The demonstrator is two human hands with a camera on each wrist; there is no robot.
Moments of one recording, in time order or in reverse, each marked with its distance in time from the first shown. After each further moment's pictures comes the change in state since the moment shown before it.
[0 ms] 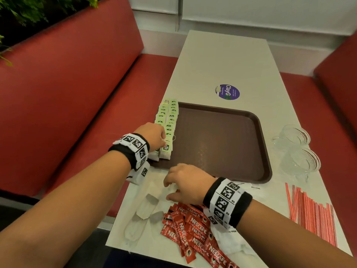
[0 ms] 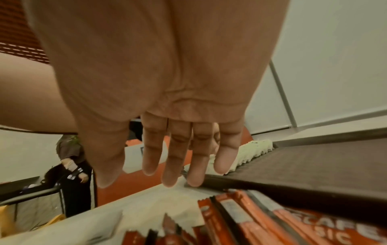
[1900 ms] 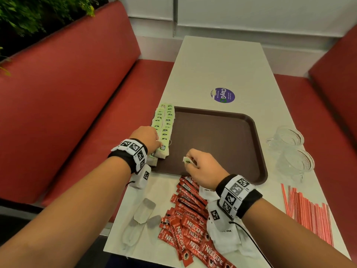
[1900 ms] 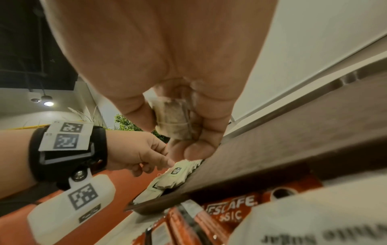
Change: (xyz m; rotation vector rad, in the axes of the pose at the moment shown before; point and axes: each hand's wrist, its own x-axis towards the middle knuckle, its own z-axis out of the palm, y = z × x) left_hand 0.002 0.003 -0.002 -0.033 0.066 -0.143; right_hand -0.021 0.042 -0.013 0.516 0.405 0.334
